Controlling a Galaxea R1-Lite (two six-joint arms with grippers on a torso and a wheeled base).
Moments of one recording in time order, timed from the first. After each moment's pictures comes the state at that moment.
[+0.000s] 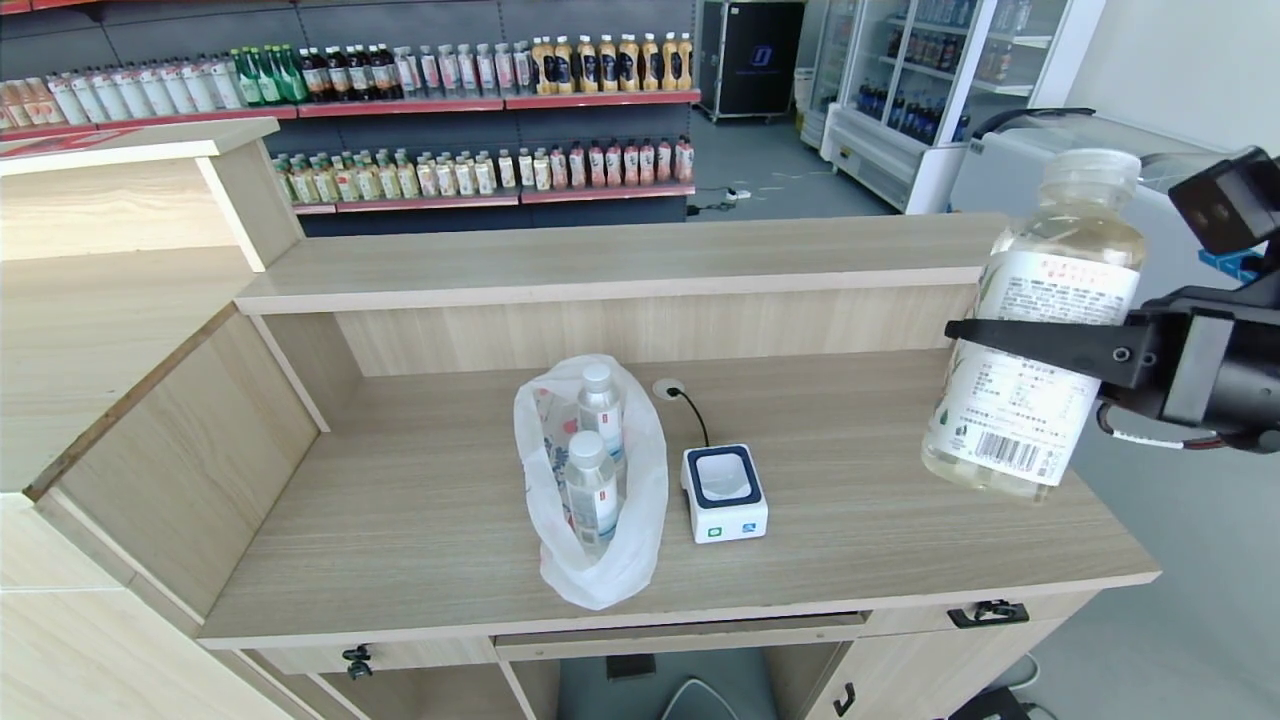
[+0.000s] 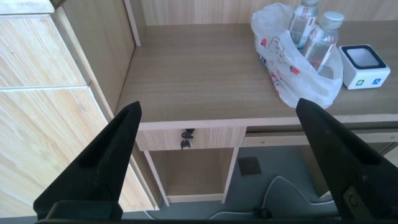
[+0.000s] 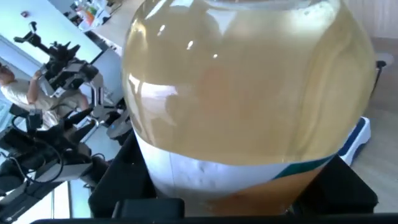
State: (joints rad) left arm 0.00 0.00 0.00 0.00 0.00 0.00; right arm 0.15 1.37 -0.76 -0.64 0.95 0.33
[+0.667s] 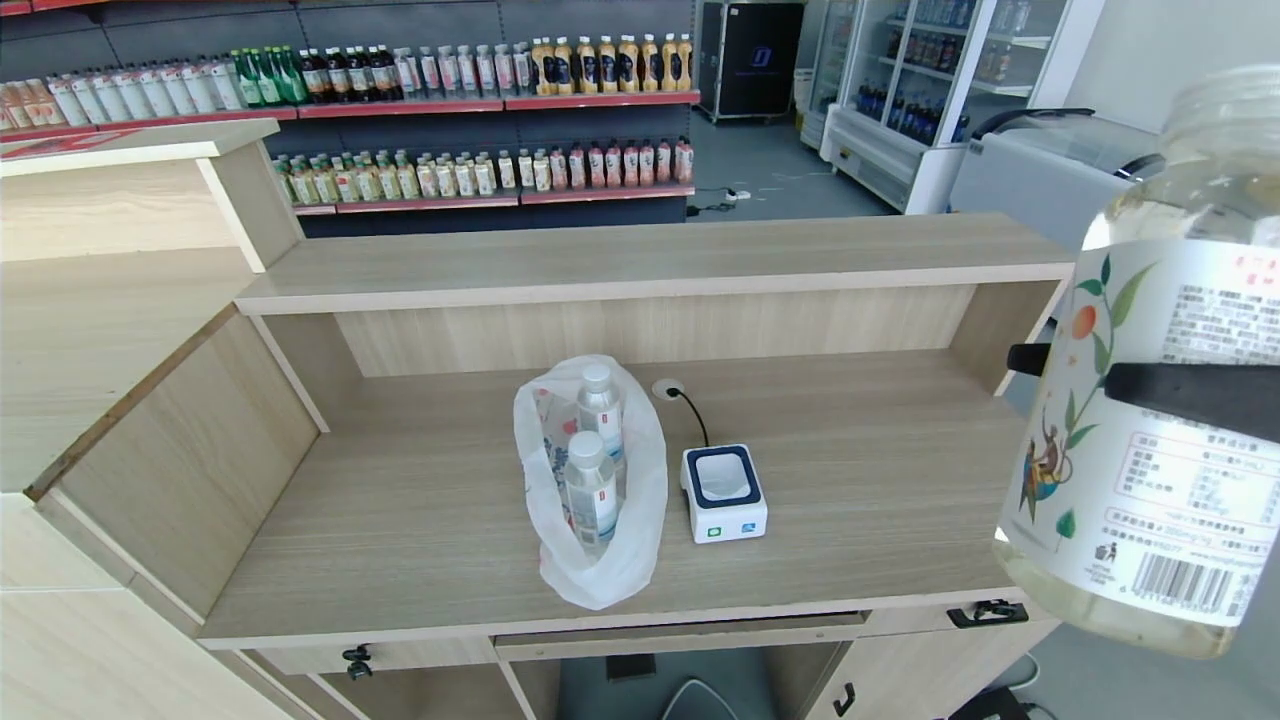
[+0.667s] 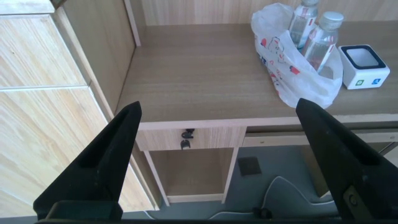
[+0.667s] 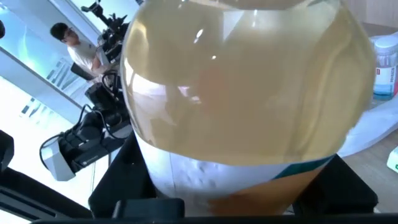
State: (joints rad) left arm 0.00 0.00 0.00 0.00 0.00 0.00; right arm 0.35 1.15 -0.79 -0.40 0.95 0.34
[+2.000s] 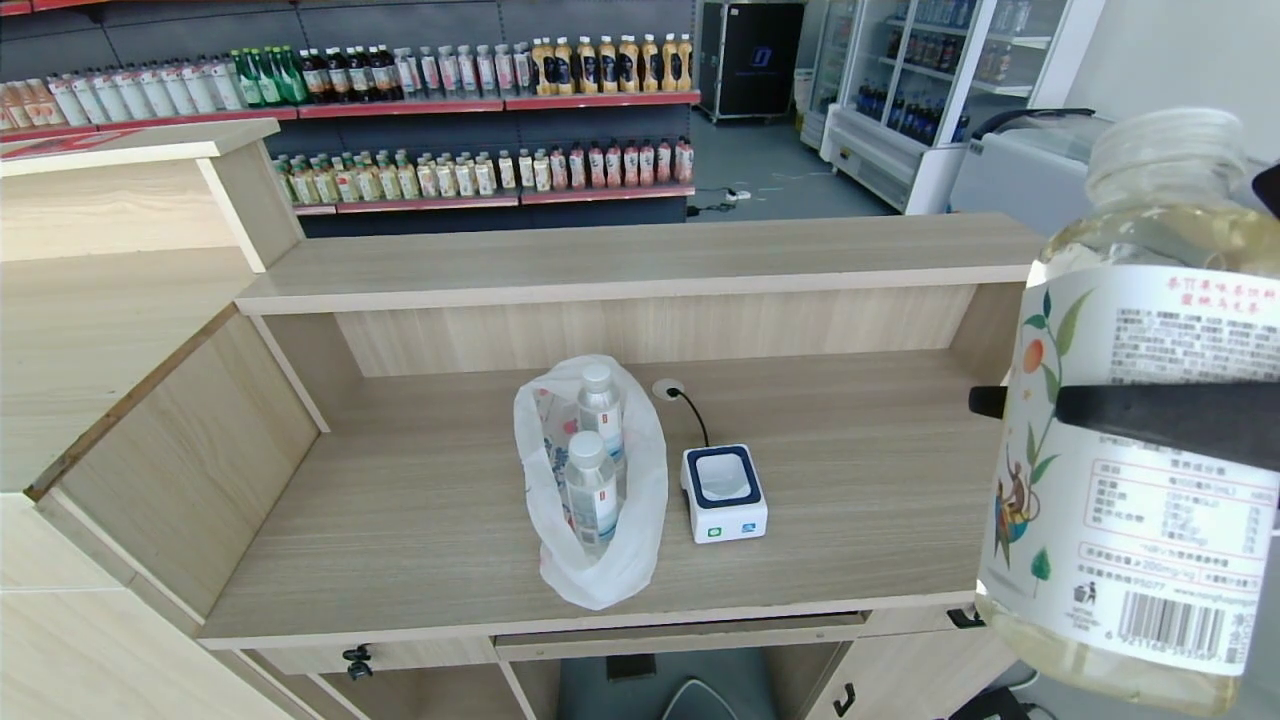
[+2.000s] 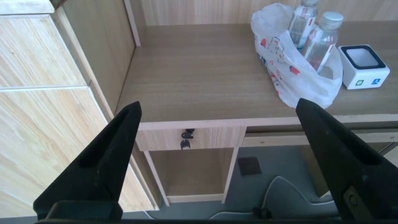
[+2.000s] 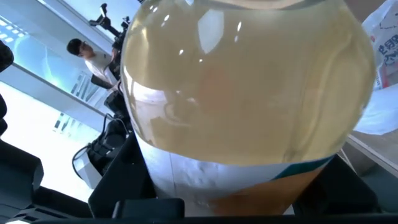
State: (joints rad) left arm 0.00 0.00 0.00 0.00 0.00 0.00; right arm 0.46 1.15 -0.80 -0.34 0.84 0.47
